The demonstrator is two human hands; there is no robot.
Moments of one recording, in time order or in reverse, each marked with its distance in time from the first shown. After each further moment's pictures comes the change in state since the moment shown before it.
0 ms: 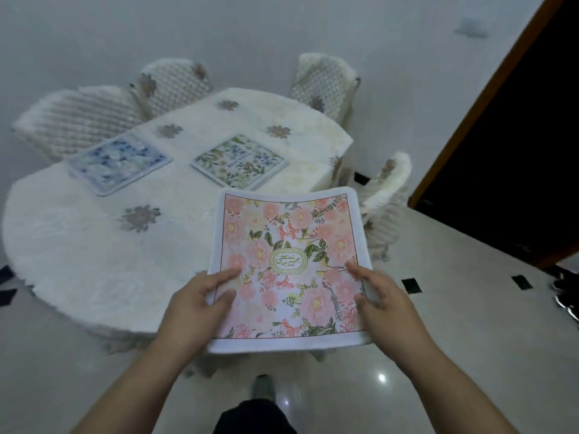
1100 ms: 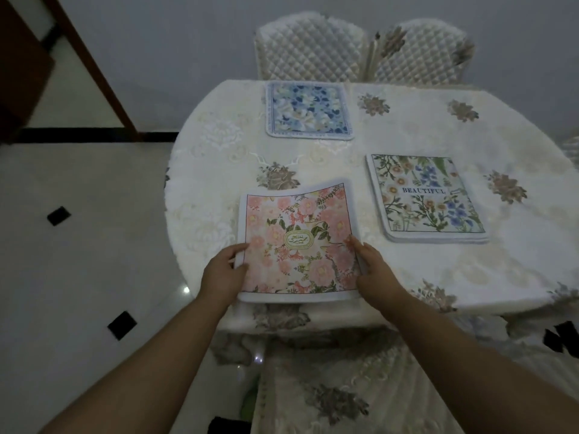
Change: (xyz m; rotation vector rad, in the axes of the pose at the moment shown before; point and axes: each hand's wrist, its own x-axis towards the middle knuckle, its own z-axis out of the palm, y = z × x) left_hand 0.158 -0.197 -0.022 -0.321 0.759 -0.616; right_hand 0.352 -0.037 0.282 -0.483 -0.885 -0.349
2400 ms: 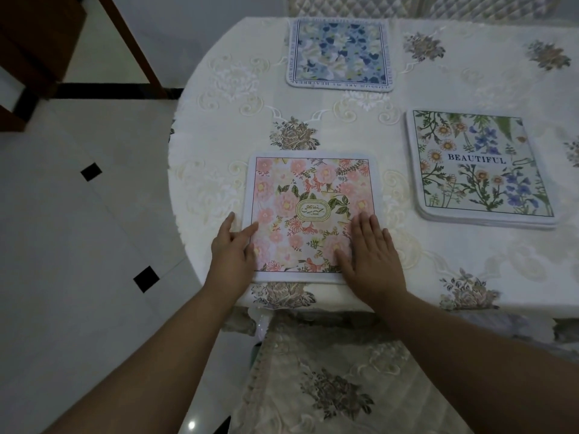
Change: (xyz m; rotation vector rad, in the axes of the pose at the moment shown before) left_hand -0.004 -0.057 0.037 0.492 0.117 0.220; right_hand 0.053 0.084 0.066 -0.677 0.086 -0.323
